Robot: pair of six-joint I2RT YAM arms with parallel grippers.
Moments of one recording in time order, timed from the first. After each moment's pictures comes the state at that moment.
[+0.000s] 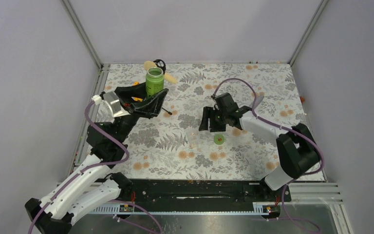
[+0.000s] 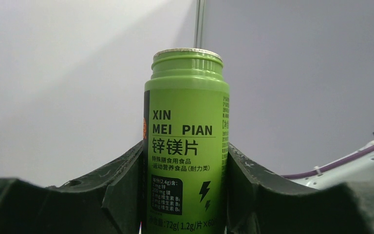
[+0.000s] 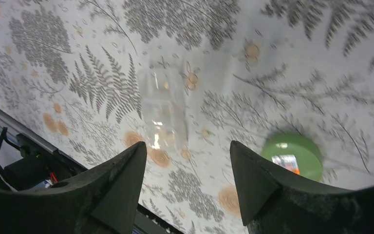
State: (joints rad) left arm -0.66 0.73 0.76 0.63 0.12 -0.17; right arm 0.57 1.53 0.95 -0.38 -0.24 0.58
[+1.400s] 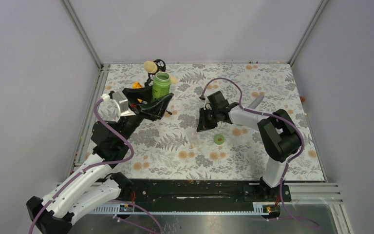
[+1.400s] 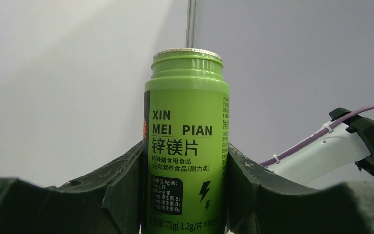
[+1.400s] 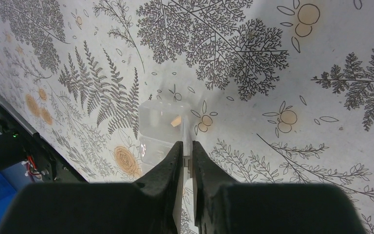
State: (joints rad) left arm -0.66 0.75 0.72 0.62 0.17 -0.19; right arm 0.57 1.82 1.08 -0.26 -0.41 0.42
